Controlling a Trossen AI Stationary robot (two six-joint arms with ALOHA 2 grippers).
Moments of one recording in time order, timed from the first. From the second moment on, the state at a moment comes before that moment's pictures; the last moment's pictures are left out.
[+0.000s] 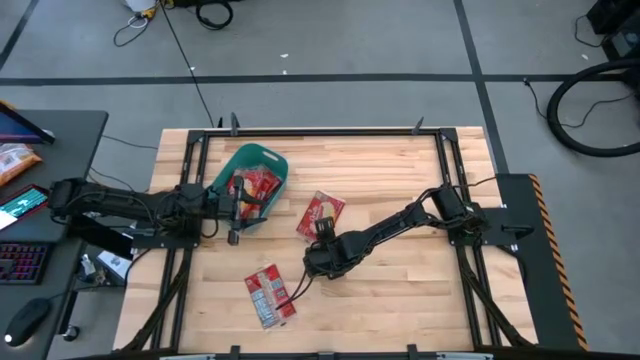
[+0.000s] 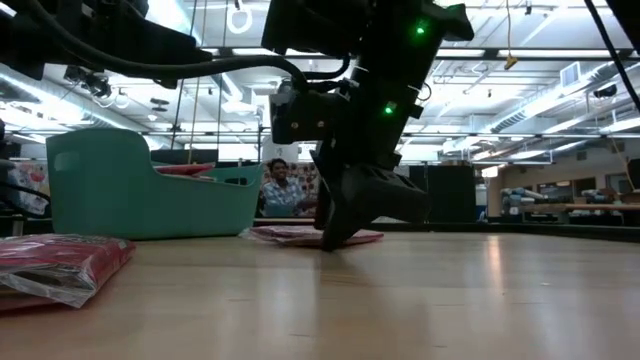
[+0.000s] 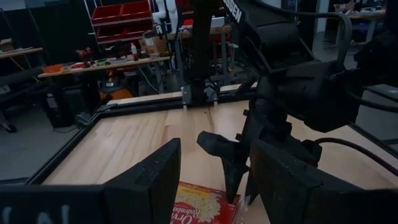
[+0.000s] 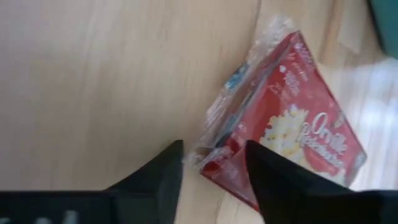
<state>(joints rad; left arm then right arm) -0.03 0.66 0.22 0.42 -0.03 0.12 0.28 2.20 1.57 -0.69 0.51 -0.05</state>
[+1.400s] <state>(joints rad) -0.03 0.66 0.22 0.41 -0.03 0.11 0.28 2.21 1.75 -0.99 0.48 -0.02</state>
